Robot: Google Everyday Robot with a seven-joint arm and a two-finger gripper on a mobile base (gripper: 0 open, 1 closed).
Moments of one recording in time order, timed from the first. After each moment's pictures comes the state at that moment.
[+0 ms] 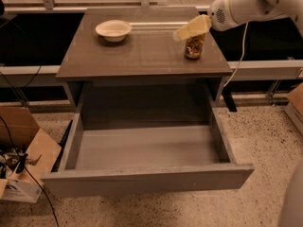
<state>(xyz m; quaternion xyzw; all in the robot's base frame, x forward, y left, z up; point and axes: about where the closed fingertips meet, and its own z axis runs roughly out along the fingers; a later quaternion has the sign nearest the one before) 0.745 -0.151 0.954 -0.33 0.82 0.16 0.44</state>
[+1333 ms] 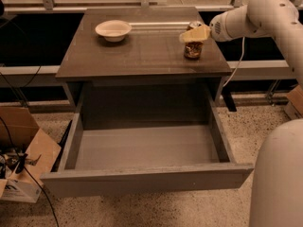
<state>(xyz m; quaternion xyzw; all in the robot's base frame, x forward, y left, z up) 0.820 -0.198 0.890 -0.20 0.85 0.17 0.45</state>
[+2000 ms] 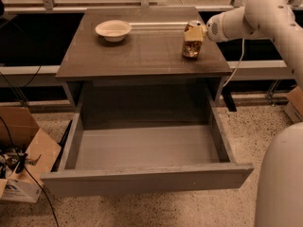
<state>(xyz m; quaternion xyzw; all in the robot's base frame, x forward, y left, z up) 0.817 -0.182 0.895 -0.20 0.84 0.18 0.46</state>
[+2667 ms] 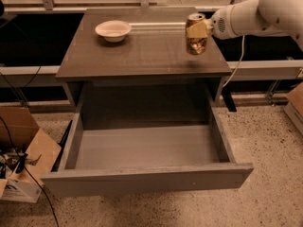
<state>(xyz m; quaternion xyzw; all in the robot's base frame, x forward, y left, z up) 0.763 -0.161 0.937 -0.26 0.82 0.18 0.48</state>
